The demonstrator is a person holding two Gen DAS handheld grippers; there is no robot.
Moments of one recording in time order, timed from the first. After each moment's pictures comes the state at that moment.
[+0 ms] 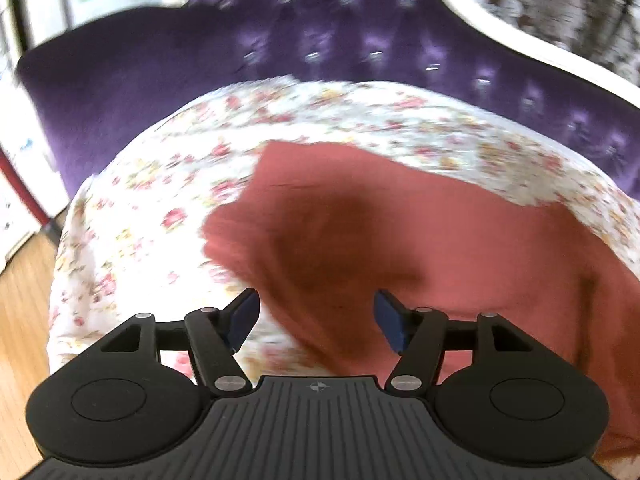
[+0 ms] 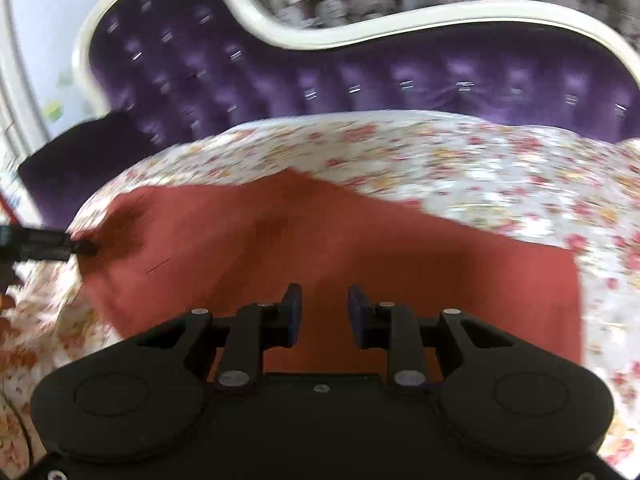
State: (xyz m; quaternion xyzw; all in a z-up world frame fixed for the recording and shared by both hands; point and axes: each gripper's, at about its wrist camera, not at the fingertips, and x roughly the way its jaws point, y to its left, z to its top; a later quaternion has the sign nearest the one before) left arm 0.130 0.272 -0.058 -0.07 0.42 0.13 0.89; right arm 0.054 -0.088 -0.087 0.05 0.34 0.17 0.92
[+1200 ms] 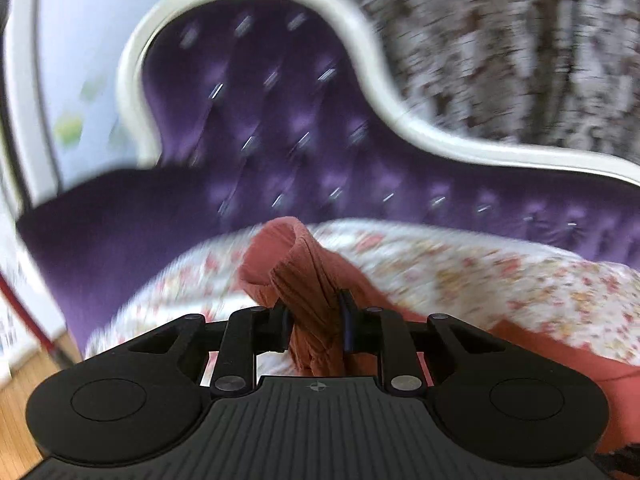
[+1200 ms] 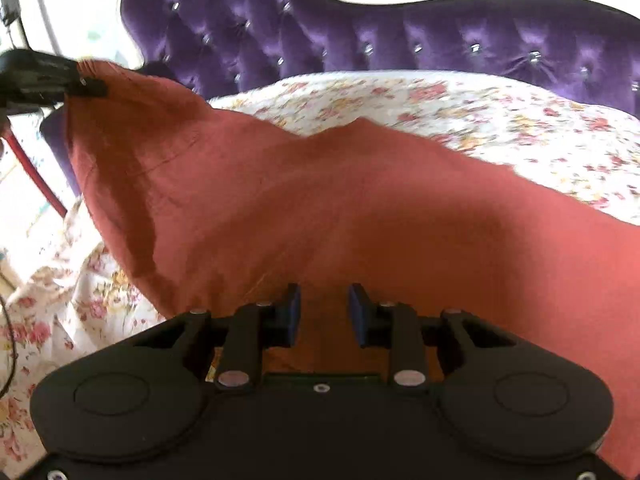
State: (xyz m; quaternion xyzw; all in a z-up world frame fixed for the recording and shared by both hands) left arm 0.134 0.217 0.053 0.02 0.26 0.09 0.96; right arm 0.056 -0.053 -0.111 0.05 0.37 0.20 0.91
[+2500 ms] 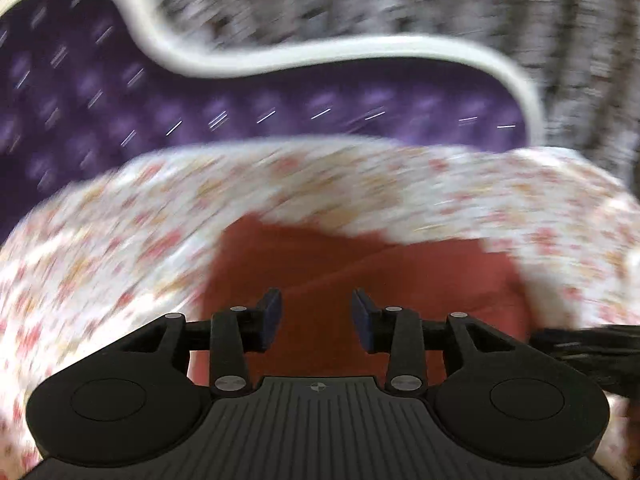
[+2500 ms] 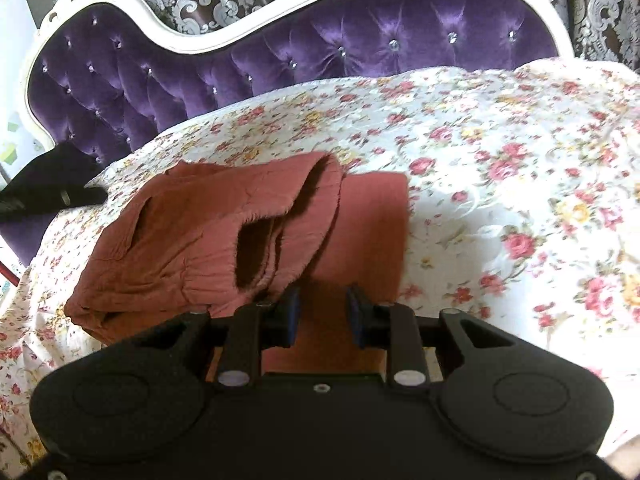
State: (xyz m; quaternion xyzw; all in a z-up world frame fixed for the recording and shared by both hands) left arm 0.140 0.037 -0.038 0.04 0.37 -0.07 0.92; right arm 0.009 -0.218 -0.101 0.14 0.37 0.07 0.92
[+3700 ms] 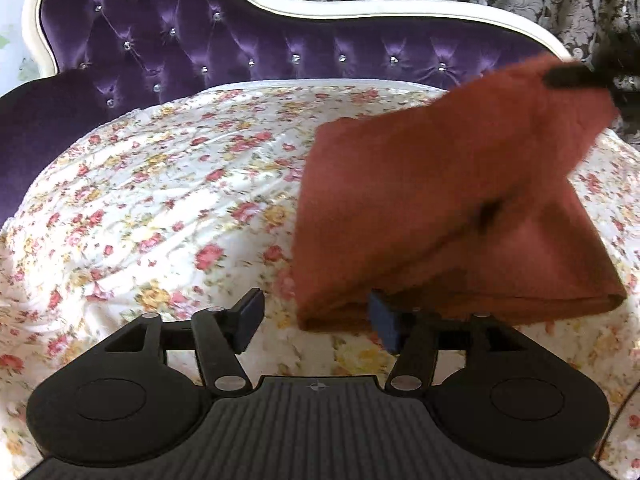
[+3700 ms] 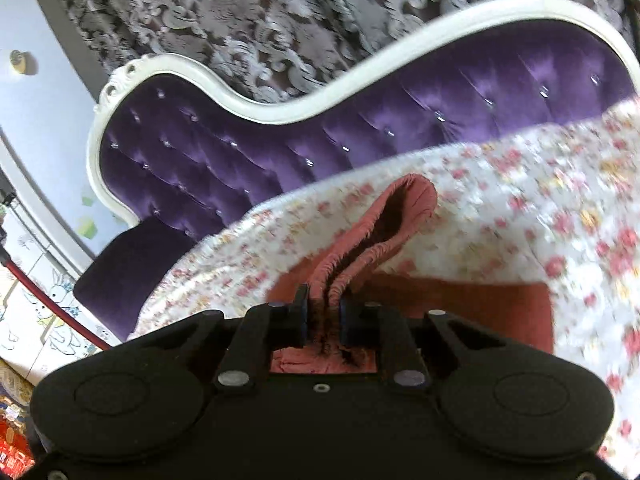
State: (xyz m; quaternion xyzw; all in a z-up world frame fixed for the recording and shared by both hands) left arm 0.064 0.092 -0.084 0.03 0.39 -0.02 0.92; right arm 0.056 -0.170 -0.013 0.22 0.30 0.18 0.91
